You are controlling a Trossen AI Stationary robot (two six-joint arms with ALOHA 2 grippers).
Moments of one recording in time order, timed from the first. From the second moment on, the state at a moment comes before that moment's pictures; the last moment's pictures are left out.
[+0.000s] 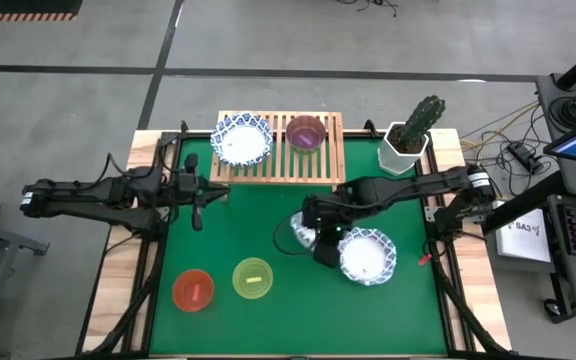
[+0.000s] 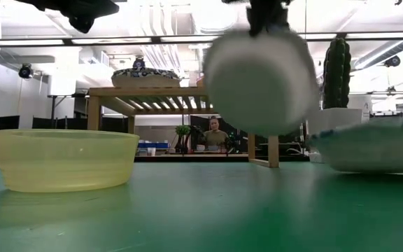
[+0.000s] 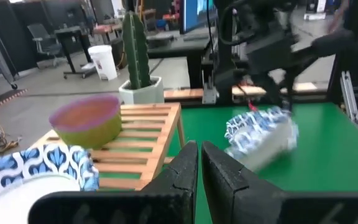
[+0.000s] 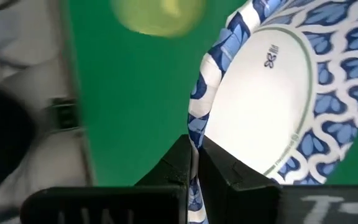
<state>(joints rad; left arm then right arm) -0.02 0.61 0.63 -0.14 -0.20 0.10 0.12 1.72 1.63 -1.00 -0.28 0.43</state>
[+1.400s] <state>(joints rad) -0.05 0.14 0.47 -0.03 -0.20 0.09 -0.21 1.96 1.97 -0.49 0.16 -0.70</state>
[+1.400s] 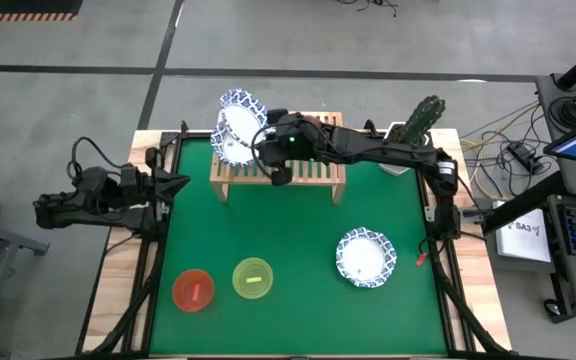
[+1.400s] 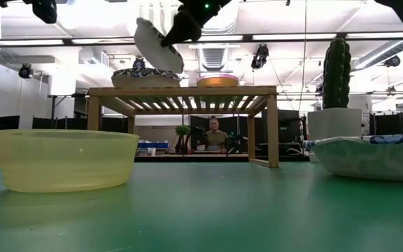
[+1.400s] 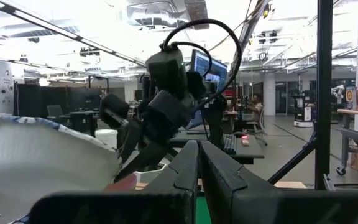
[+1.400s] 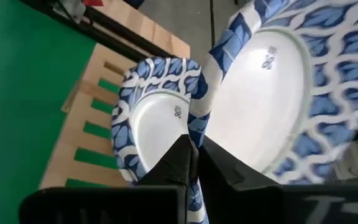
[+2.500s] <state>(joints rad) -0.05 0.15 0.47 -0.05 -0.20 0.10 -0.06 1.86 1.89 -0.67 0.09 -0.41</state>
